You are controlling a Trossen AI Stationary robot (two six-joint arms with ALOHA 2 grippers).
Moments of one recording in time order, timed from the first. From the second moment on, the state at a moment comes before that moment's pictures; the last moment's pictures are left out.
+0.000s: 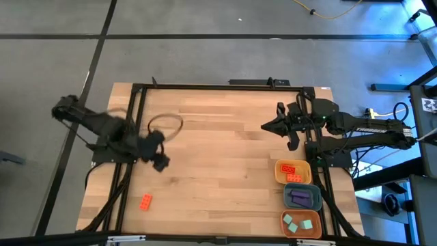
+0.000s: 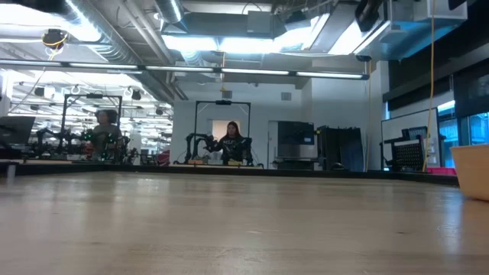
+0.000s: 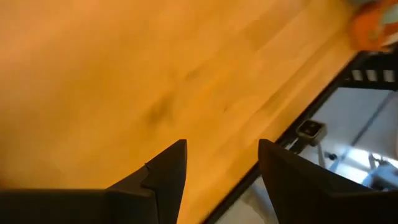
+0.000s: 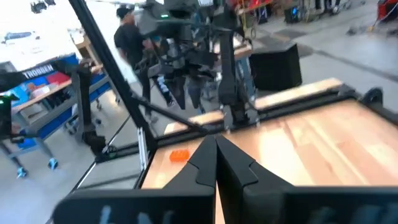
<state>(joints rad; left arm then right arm) -0.41 1.05 1.14 -1.05 -0.06 -1.39 -0.11 0.77 0.71 0.02 -0.24 0.34</state>
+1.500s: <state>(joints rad) -0.95 1.73 1.13 -1.02 0.05 -2.25 -0.11 0.77 0.71 -0.02 -0.34 0.28</state>
